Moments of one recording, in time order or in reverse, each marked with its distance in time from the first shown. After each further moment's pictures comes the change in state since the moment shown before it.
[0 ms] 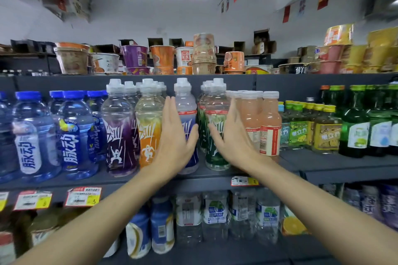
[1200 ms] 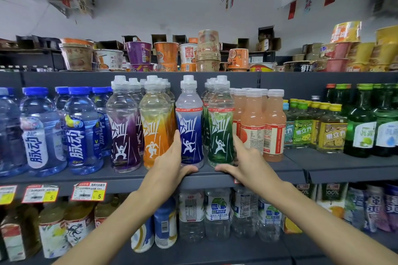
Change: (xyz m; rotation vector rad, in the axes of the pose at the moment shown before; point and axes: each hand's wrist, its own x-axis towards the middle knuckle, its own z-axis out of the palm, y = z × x) left_hand -0.056 -0.052 -0.003 0.168 -0.306 -0.074; right_hand -0.050 0.037 -0.001 -0.169 -0.204 -0.024
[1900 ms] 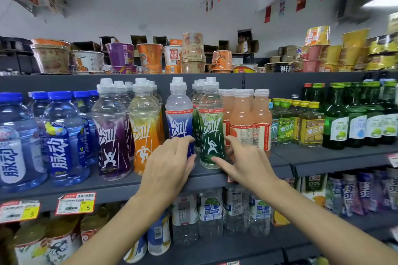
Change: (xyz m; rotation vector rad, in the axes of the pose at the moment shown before) left_hand -0.004 0.045 -0.025 0.288 0.387 0.433; right_hand -0.012 -0.003 -0.006 -0.303 0.263 -0.048
